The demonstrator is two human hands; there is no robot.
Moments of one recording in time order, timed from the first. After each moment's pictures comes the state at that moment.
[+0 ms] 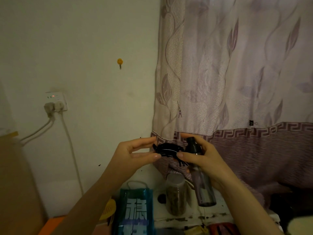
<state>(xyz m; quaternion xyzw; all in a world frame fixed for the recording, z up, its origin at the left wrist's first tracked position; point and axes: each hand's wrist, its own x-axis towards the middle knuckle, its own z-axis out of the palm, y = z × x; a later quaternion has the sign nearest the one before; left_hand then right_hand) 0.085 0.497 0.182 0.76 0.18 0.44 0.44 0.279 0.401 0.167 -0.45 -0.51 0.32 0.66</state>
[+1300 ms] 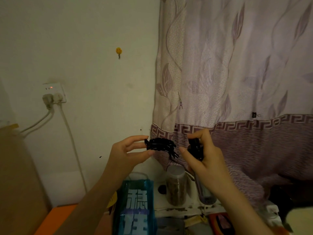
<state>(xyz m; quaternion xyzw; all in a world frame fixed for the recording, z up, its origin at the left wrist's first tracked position) 0.084 0.508 0.154 0.74 0.23 0.49 0.40 0.267 0.391 0.140 -0.49 -0.62 -0.05 0.60</state>
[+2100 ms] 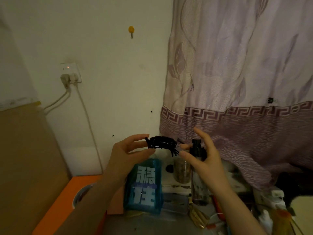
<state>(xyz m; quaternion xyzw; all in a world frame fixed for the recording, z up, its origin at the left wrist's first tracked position) 0.048 0.474 0.112 0.68 0.27 0.47 0.49 0.247 0.386 0.089 -0.47 -0.52 0.21 0.68</state>
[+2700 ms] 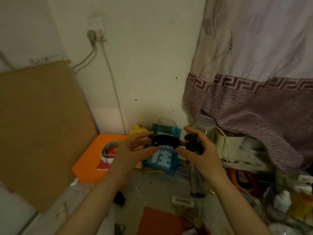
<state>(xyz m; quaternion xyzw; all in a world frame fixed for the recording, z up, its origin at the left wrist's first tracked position) -0.001 0.439 0.035 0.61 0.37 0.47 0.52 0.206 0.387 0.030 -0.47 -0.53 0.38 0.59</state>
